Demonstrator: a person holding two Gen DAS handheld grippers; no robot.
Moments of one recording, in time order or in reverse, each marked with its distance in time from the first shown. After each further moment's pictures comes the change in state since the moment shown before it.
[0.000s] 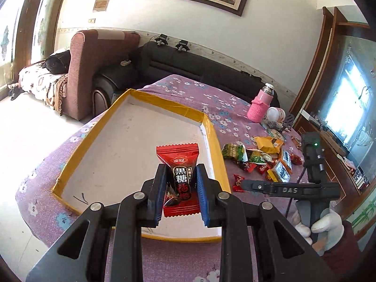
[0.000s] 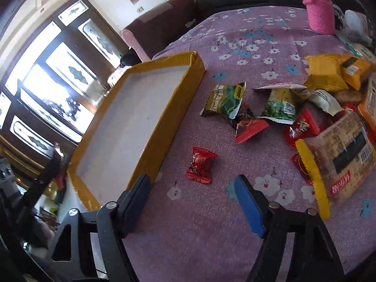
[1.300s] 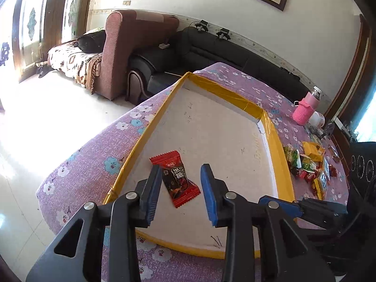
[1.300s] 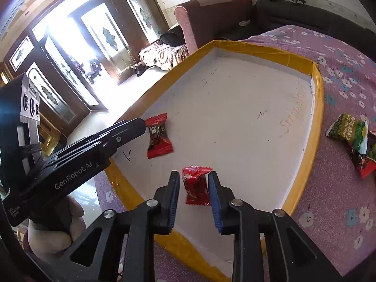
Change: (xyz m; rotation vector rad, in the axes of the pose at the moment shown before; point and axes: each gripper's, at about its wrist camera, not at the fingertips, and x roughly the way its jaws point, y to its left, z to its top) left arm 0.027 0.074 0.007 -0.118 0.082 0.182; right arm 0.022 0.134 -0.019 -0.279 -0.012 0.129
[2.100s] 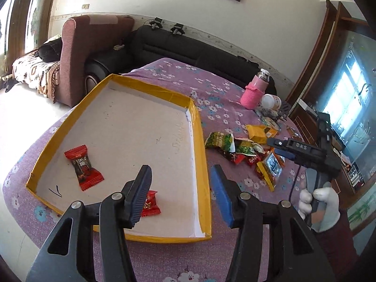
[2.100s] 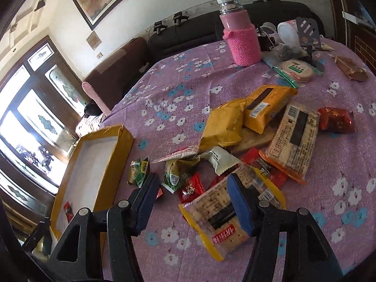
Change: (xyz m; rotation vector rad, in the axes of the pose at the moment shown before) left arm -0.025 -0.099 -0.013 0.134 0.037 -0.207; right arm -0.128 -0.238 -0.013 0.447 -0.224 -0.287
